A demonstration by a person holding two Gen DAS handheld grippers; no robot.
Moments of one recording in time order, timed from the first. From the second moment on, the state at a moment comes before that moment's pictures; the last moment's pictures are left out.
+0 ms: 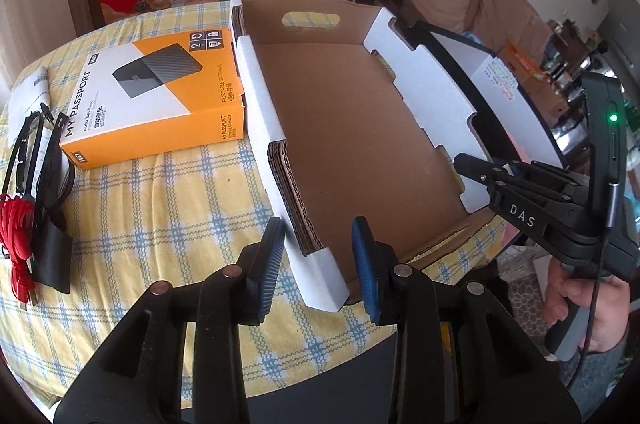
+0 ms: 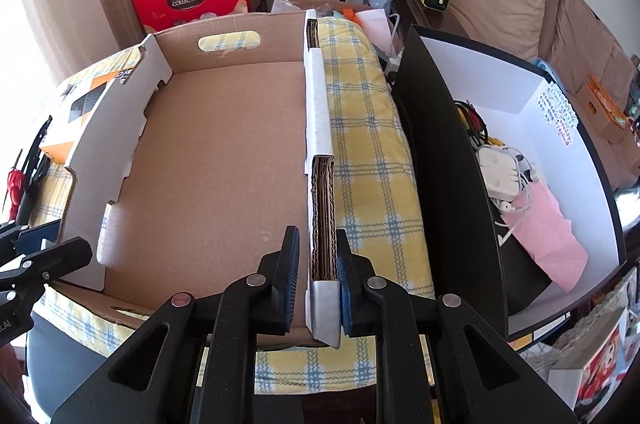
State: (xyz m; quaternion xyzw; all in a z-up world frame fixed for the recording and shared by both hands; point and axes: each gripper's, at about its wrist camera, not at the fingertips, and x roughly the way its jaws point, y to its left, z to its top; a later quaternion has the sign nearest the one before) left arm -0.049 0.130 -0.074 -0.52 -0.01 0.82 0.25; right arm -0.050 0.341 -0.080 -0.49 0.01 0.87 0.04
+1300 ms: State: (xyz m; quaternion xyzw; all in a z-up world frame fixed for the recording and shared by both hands) left arm -0.079 -0.064 -0.095 -0.48 0.02 0.87 0.05; right arm -0.053 0.340 -0.075 -0.48 0.04 0.88 0.03
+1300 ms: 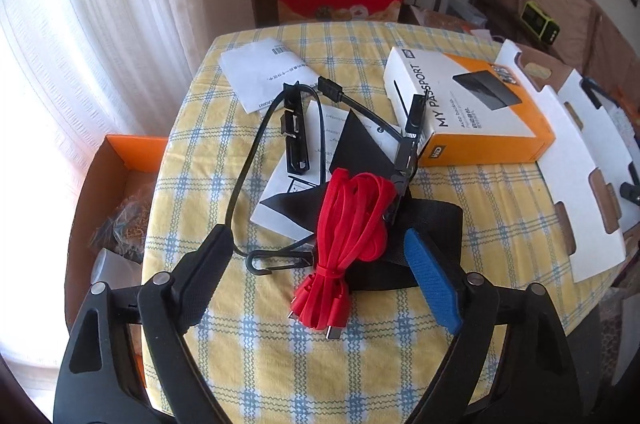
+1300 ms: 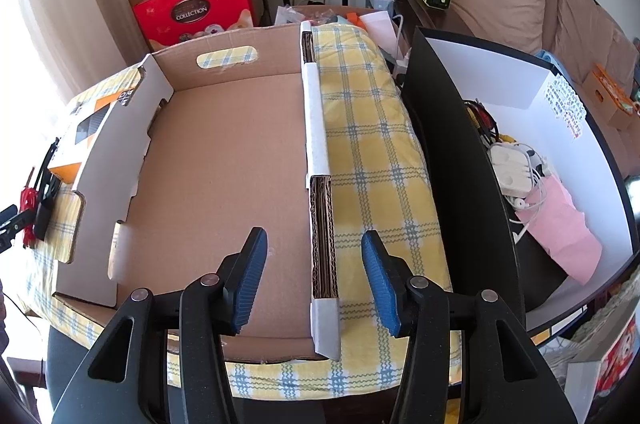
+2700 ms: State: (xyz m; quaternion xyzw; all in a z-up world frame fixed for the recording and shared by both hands) left arm -0.056 0.059 -0.011 -0.44 -0.02 0.86 0.25; right arm -0.049 0.339 -0.076 -0.48 0.03 0.87 0.02
